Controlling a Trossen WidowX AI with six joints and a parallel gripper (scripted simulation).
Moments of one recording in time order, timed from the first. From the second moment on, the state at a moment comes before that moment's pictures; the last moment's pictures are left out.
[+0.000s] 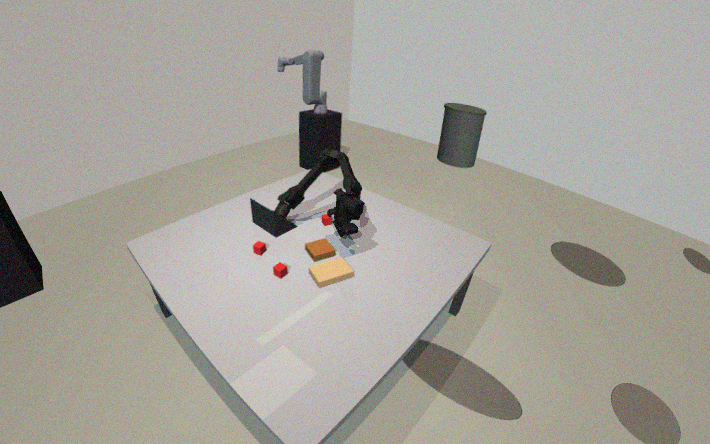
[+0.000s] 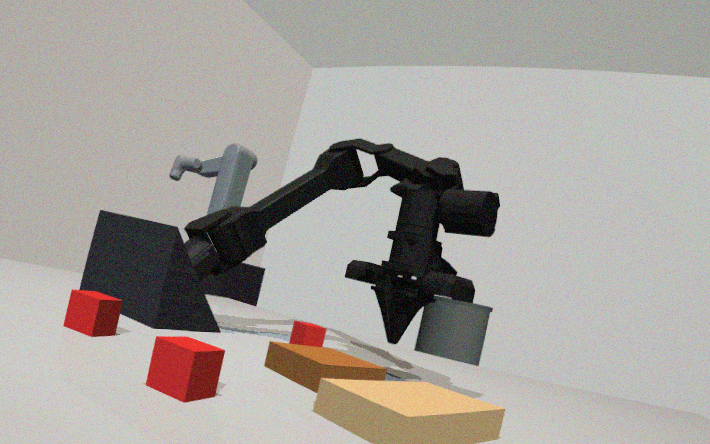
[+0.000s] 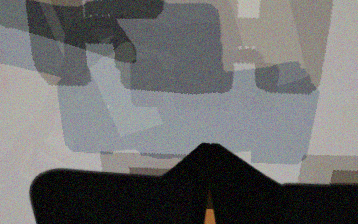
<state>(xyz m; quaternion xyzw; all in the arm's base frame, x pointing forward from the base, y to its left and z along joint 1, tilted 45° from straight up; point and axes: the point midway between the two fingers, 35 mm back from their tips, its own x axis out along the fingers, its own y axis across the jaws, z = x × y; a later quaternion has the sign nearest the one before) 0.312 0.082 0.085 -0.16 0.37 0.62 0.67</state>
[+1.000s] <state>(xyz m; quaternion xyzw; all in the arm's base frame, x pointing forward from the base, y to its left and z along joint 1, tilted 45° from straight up) 0.257 -0.011 -0.070 -0.18 0.37 0.62 0.67</state>
